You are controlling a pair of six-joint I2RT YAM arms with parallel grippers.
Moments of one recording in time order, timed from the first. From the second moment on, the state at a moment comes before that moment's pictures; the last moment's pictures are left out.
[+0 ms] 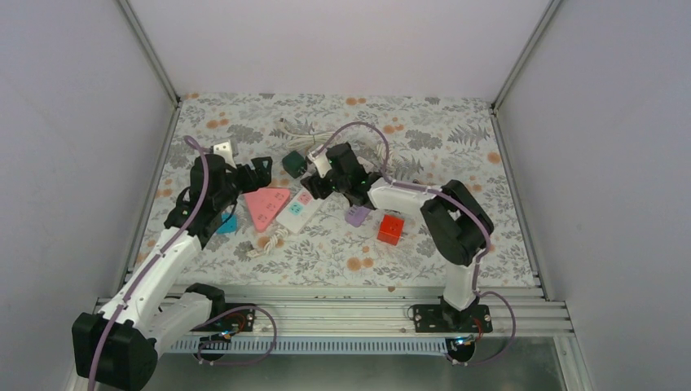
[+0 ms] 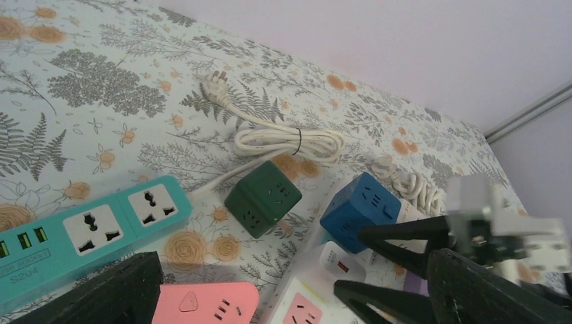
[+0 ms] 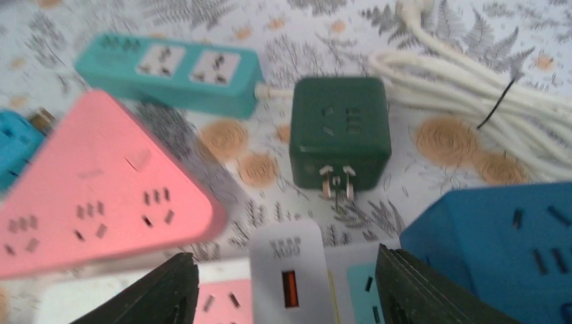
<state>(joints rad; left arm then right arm) -0.26 0.94 0.71 -0.20 0.07 -0.53 0.76 1.91 1.19 0.10 -0.12 -0.01</state>
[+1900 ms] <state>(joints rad) -0.26 1.03 0.73 -0.22 0.12 -0.54 0.77 1.98 1.32 -0.12 -0.07 -0.05</state>
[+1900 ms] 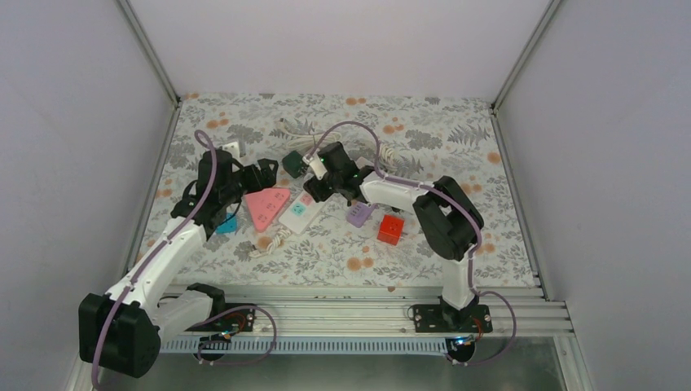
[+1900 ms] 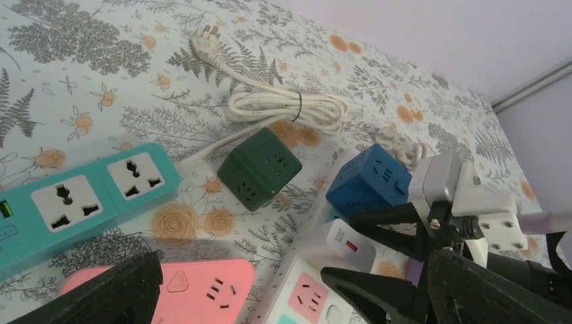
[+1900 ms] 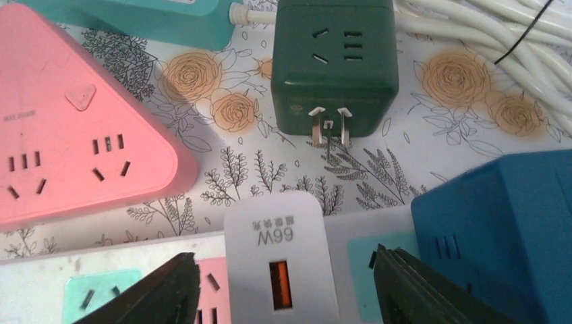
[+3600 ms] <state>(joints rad) -0.28 1.00 0.75 -0.09 0.35 -0.46 0.76 1.37 0.80 -0.60 0.40 0.94</state>
